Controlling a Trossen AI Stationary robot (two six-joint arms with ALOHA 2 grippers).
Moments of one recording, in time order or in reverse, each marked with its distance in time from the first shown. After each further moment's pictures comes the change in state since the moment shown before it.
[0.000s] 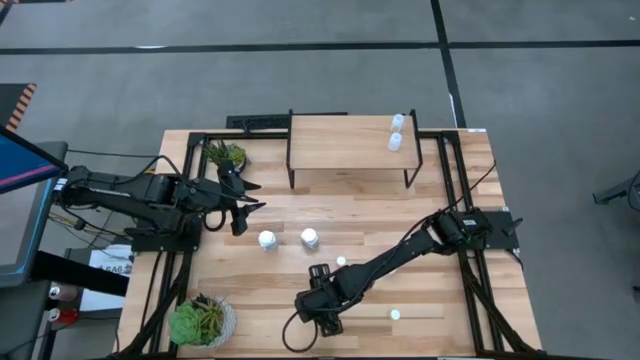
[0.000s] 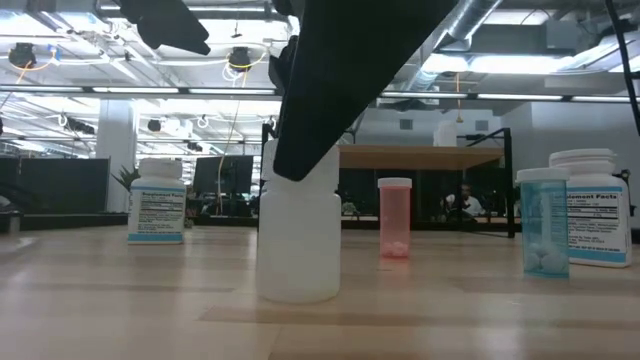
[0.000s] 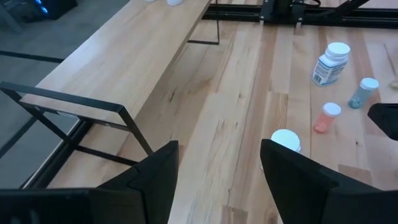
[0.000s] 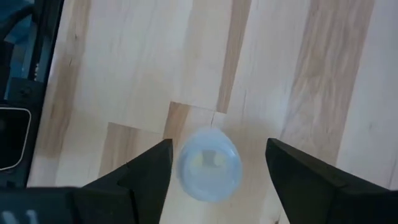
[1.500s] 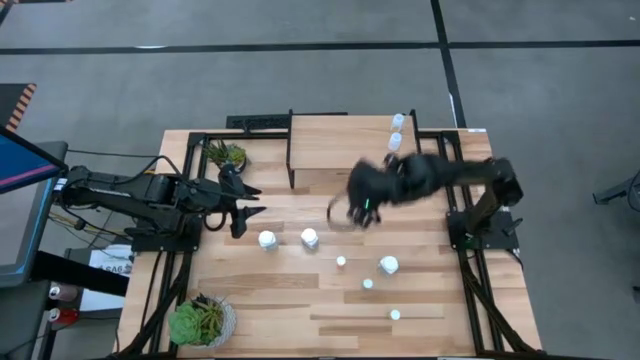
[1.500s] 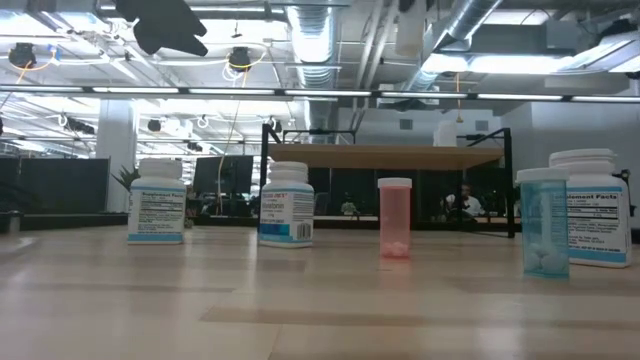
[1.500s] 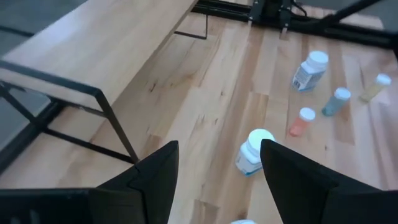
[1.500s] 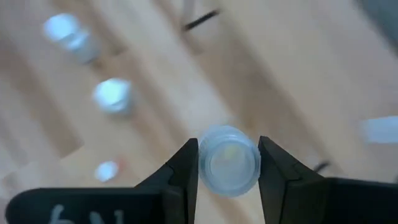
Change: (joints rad) left arm 0.000 0.000 0.000 -0.008 0.064 -0.131; right arm -0.349 -0.576 0.087 -0.721 0.397 0.392
